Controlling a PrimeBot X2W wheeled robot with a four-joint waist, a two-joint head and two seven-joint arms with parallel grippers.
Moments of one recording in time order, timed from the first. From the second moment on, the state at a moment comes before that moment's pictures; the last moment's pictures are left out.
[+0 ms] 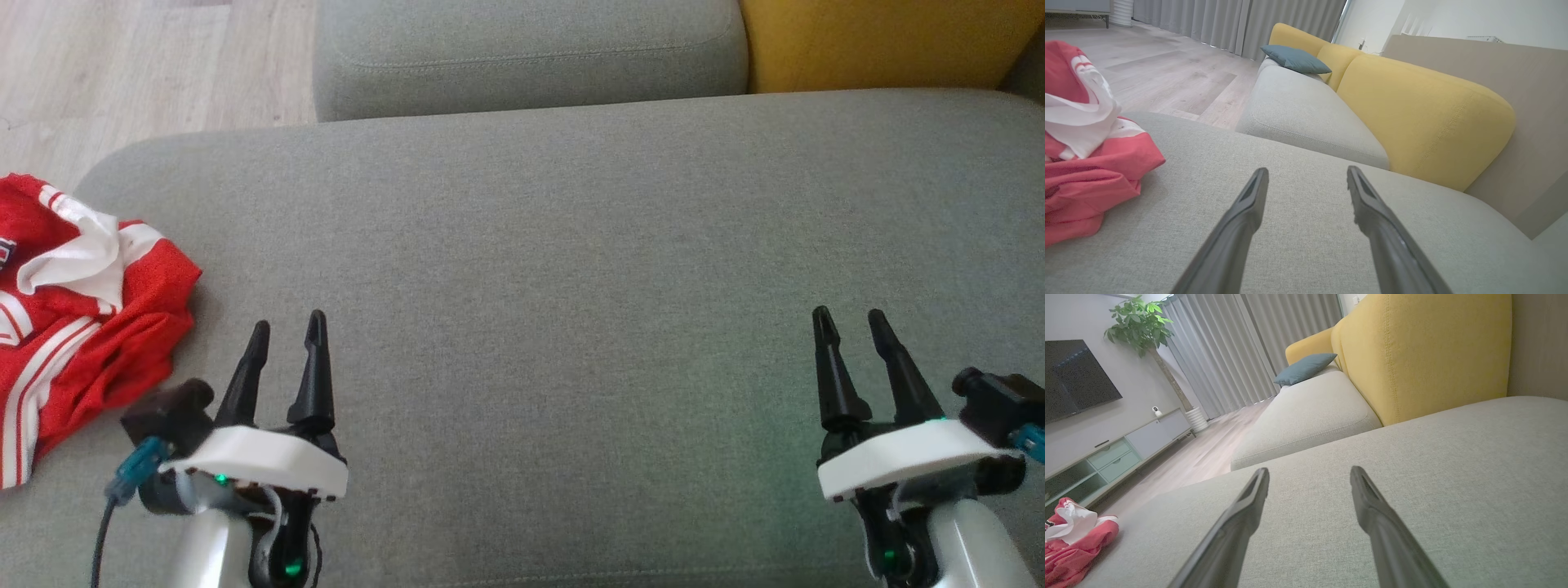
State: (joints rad) left arm -0.09 0.03 -0.09 0.23 -0.41 -0.07 -0.18; right arm -0.04 -0.11 0.05 0.16 0.46 0.13 -0.05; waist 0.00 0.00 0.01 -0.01
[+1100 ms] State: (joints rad) left arm -0.09 0.03 -0.12 0.27 -0.13 -0.03 -0.25; right arm -0.04 -0.09 0.02 0.14 0.18 0.13 -0.08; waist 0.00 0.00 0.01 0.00
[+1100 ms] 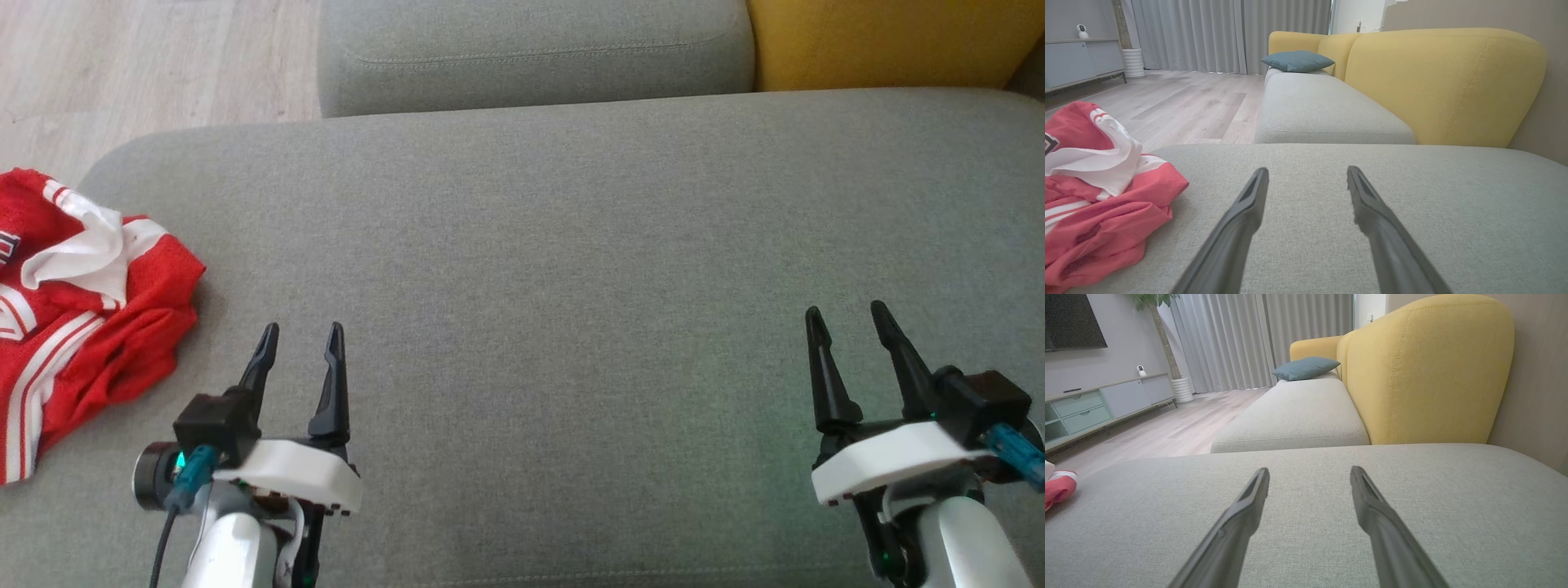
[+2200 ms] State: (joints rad) left arm -0.09 0.03 -0.11 0.29 -0.13 0.00 -0.25; right arm -0.03 -0.09 0.03 0.09 0.19 0.13 -0.05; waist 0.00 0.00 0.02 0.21
